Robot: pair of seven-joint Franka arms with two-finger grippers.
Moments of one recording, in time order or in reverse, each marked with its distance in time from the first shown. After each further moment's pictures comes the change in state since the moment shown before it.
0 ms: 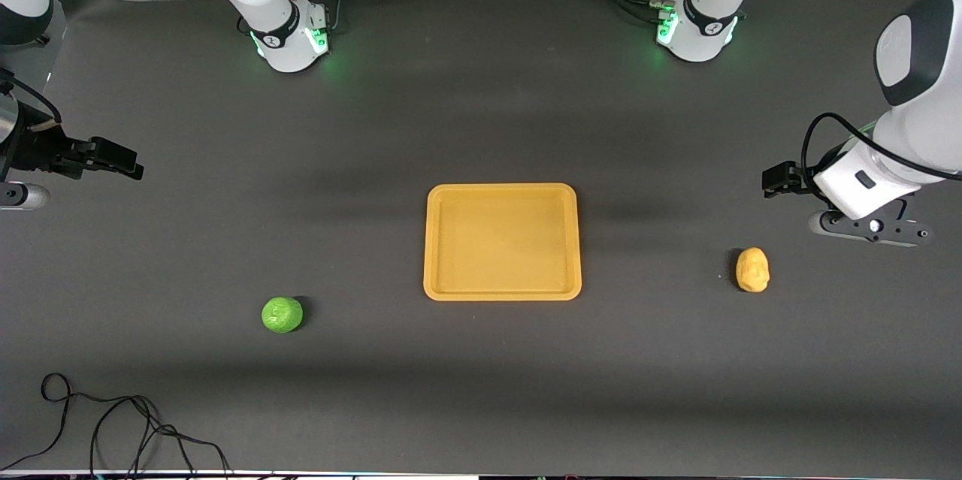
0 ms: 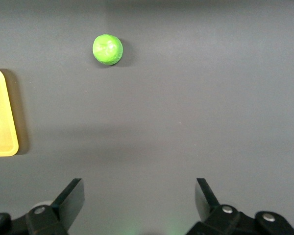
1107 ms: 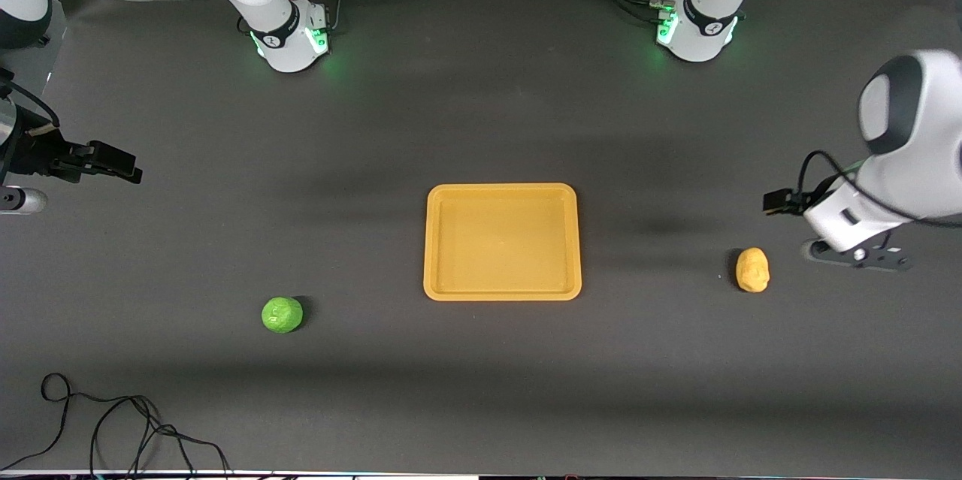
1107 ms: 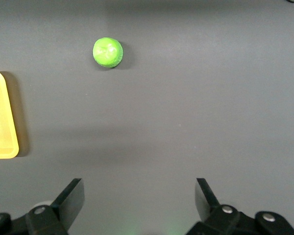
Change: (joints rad) left arm 0.032 0.119 0.004 -0.065 0.057 0.107 0.022; right arm 0.000 0.012 0.000 0.015 0.000 0.000 0.000
